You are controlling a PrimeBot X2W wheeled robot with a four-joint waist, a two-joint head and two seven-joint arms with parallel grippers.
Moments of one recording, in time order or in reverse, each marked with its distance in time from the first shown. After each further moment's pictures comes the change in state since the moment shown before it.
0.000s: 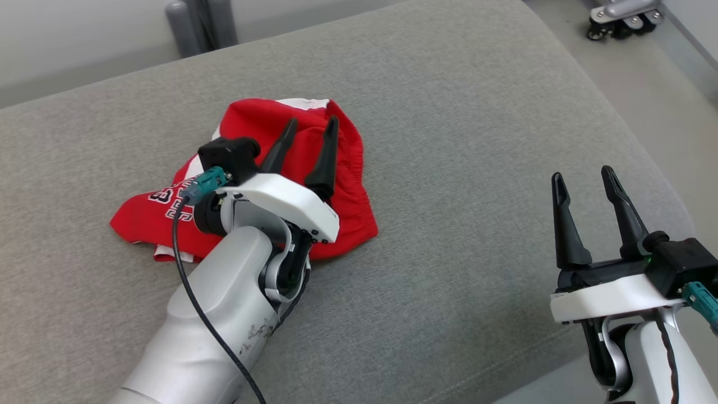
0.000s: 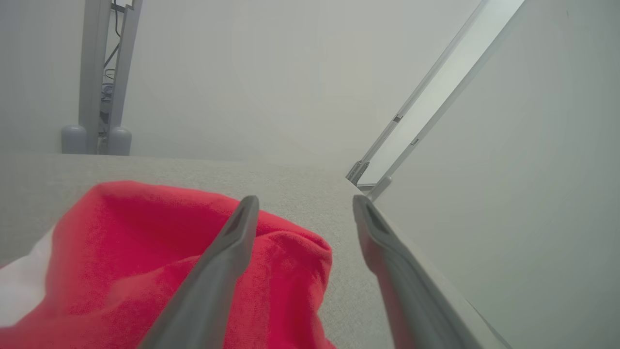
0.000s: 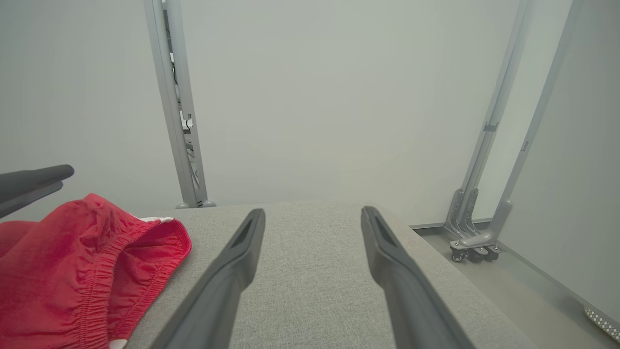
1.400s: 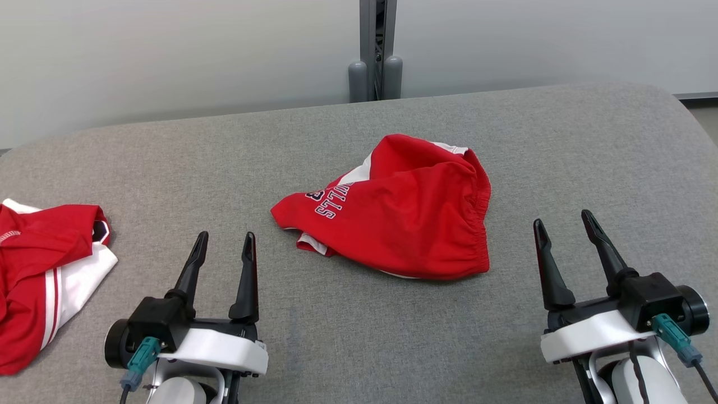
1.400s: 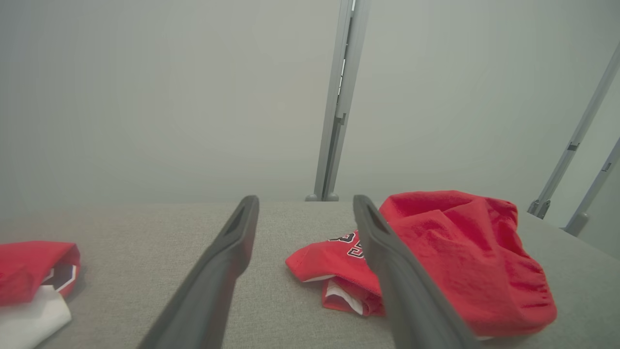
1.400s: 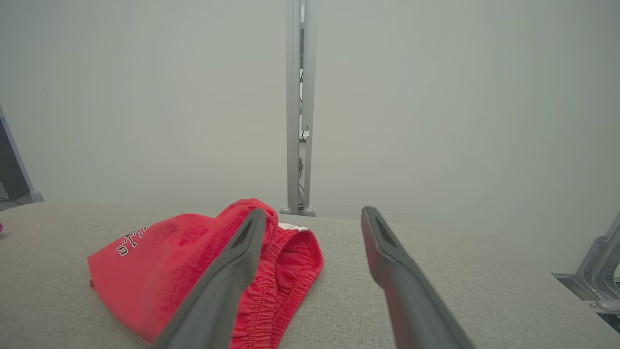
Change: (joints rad) left arm 0.631 0.000 0.507 -0.481 0.656 -0.063 0.000; right arm 0.087 0.001 0.021 0.034 -0.091 0.000 0.000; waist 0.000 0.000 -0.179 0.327
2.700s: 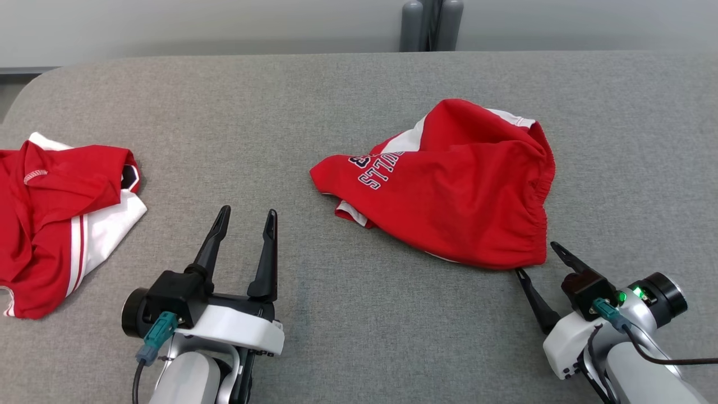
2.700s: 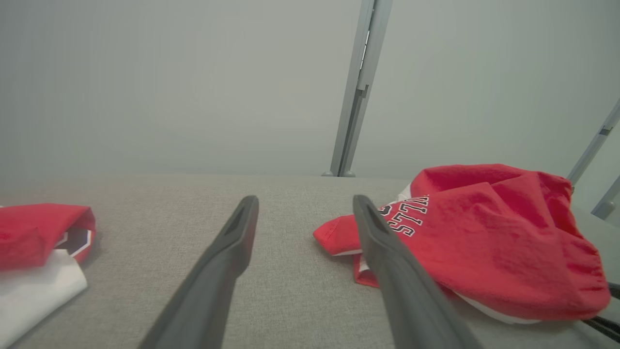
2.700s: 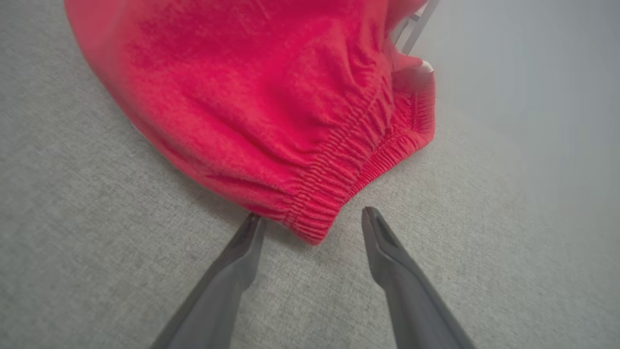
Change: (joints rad) left arm -0.082 0.000 -0.056 0.026 -0.009 -0.017 0.000; right arm -0.204 -0.199 0.309 0.452 -0.060 0.000 0.000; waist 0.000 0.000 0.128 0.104
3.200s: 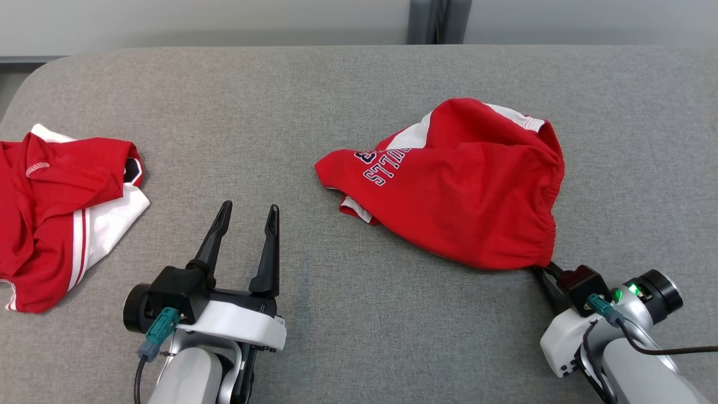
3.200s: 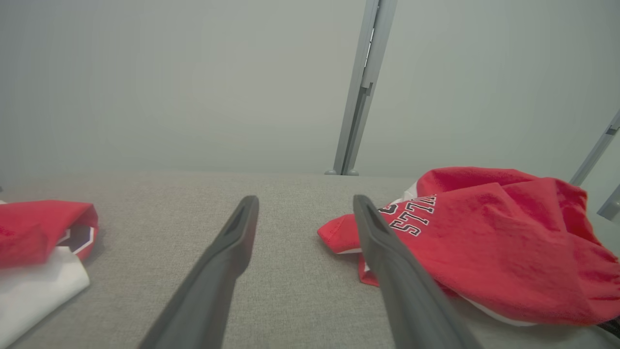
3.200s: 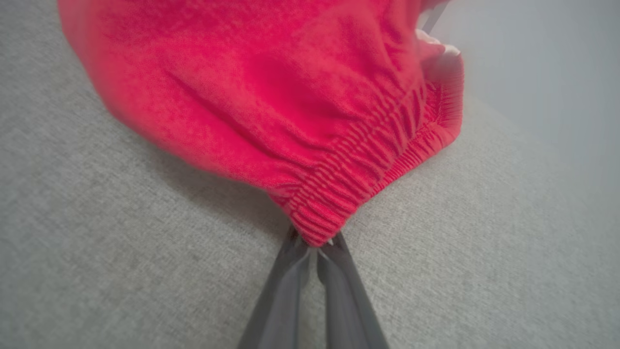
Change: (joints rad) left arm -0.012 0.000 -0.010 -0.001 -0.004 0.008 0.000; right arm -0.041 0.001 0.035 0.062 0.012 0.000 0.000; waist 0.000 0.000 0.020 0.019
